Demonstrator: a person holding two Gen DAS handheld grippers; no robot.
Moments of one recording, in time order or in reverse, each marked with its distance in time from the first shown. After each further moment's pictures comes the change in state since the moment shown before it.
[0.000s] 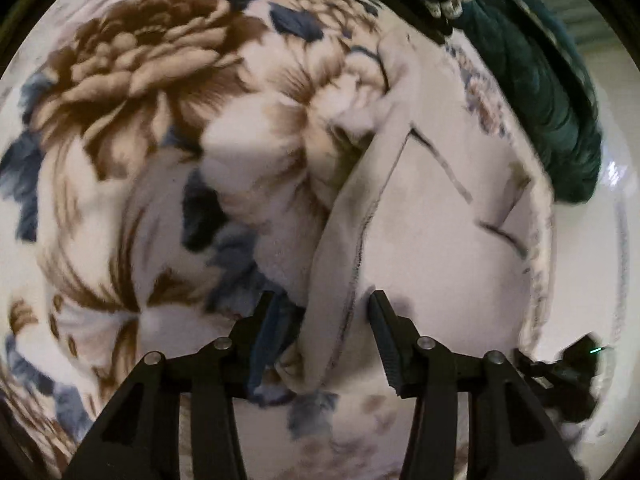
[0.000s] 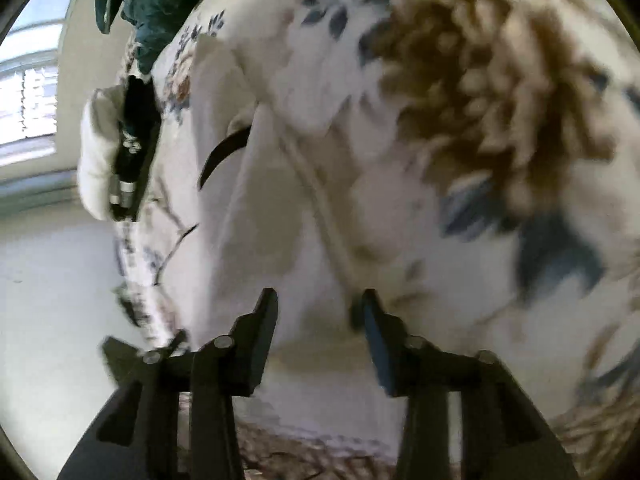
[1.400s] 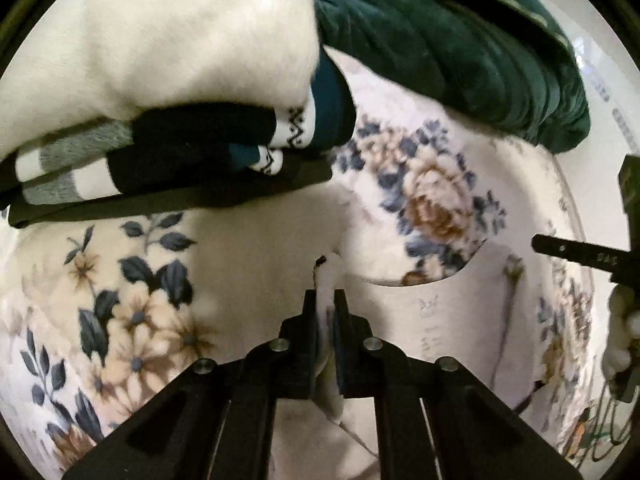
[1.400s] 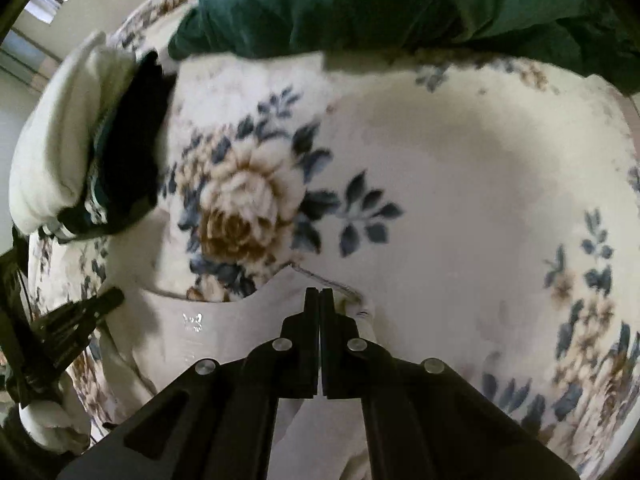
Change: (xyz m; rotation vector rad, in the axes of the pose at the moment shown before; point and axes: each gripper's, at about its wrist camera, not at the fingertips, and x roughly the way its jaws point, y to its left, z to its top) left arm 0.043 -0.146 0.201 0.469 -0.095 0.068; right arm 0.065 0.219 0.223 -0.487 -0.132 -0.402
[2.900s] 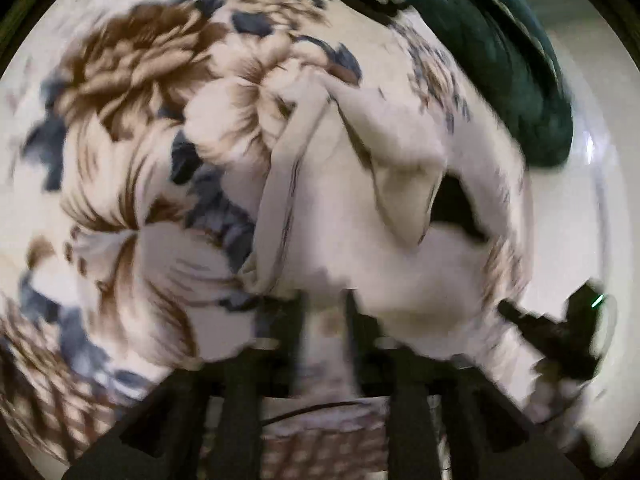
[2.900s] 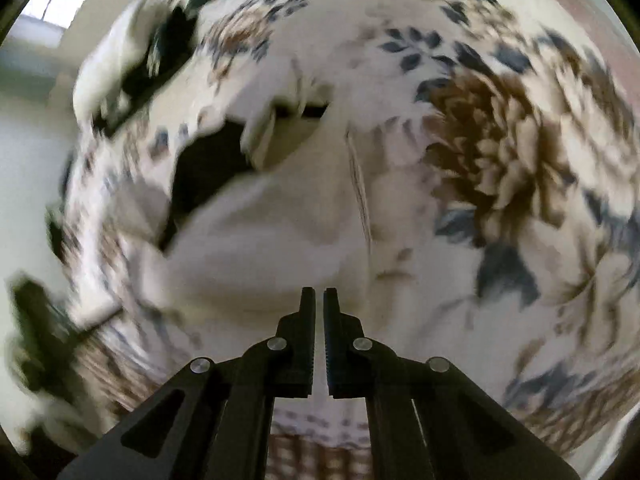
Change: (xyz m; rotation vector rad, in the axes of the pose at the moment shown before) left arm -0.112 0.014 -0.265 -0.500 0.107 -0.199; right arm -0.089 -0.069 -0.298 0.238 0.067 0.190
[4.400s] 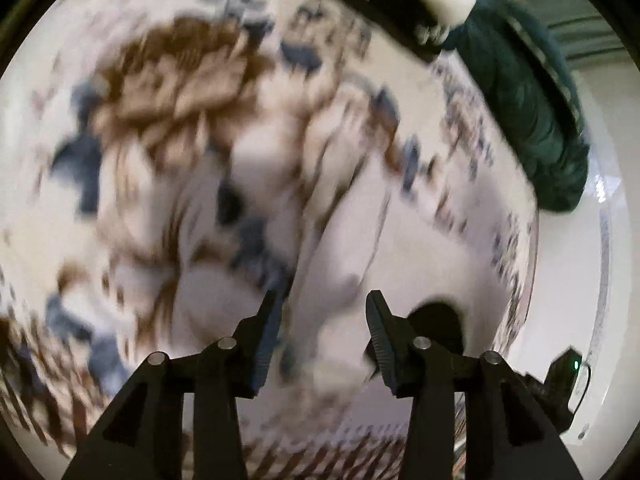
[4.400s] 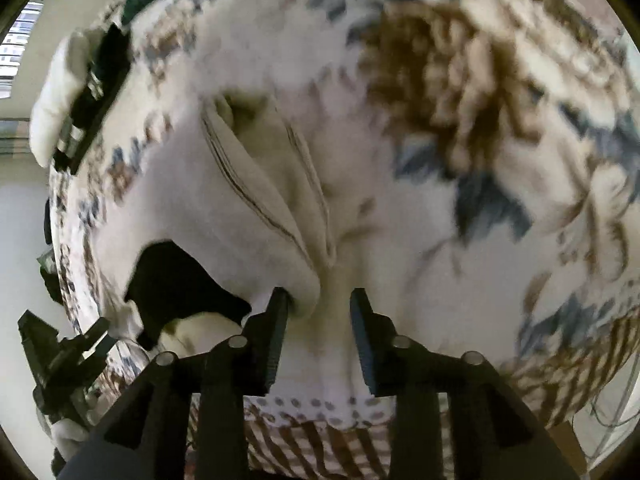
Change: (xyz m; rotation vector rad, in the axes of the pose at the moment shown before) left arm -0.016 0.014 0.032 -0.039 -0.068 0.053; right arm -0.004 -0.019 -0.024 0.128 0.028 -0.086
